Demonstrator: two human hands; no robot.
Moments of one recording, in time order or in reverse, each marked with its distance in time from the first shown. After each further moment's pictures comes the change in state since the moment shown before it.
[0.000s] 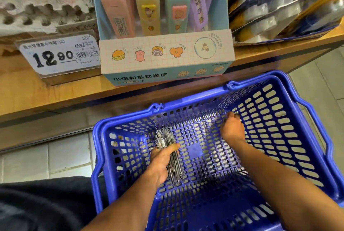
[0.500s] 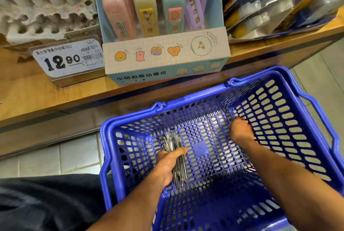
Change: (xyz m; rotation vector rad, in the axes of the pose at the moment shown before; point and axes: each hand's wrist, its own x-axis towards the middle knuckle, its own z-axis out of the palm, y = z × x) left_hand -0.008 -0.007 -0.005 0.078 -0.062 0.002; right_hand -0.005 0.015 0.004 -0.119 -0.112 0.072
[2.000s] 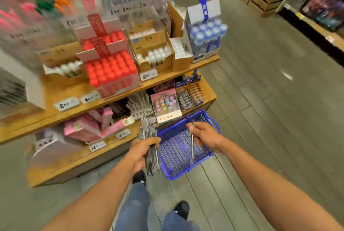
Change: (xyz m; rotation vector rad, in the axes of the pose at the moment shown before) left_hand -0.643 0.229 -0.080 0.182 -0.122 0.182; right_hand -0.575 -0.034 -0.489 0.981 -0.345 -0.411
